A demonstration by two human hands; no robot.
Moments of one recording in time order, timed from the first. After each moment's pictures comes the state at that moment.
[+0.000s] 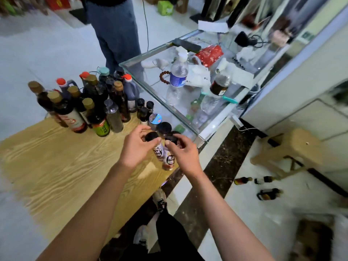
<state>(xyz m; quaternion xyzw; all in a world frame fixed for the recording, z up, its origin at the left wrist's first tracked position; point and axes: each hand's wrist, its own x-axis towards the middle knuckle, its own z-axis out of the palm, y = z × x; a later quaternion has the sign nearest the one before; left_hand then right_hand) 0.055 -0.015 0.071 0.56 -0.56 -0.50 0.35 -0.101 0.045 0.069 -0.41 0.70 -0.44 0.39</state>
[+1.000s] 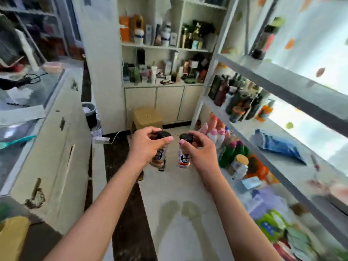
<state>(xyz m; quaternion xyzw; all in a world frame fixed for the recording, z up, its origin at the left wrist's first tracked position) -0.311 0.363 0.251 0.15 -0.77 -0.60 0.15 -0.353 0.535 0.232 -0.11 0.78 -0.61 -0.05</state>
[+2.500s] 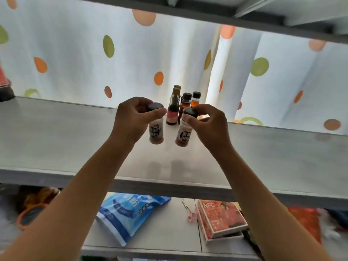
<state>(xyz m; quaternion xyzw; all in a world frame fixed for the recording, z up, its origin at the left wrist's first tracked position) -0.804 0.929 0.421 -0.36 -0.65 -0.67 -0.07 -0.660 1.069 0.409 0.26 0.78 -0.33 -0.47</state>
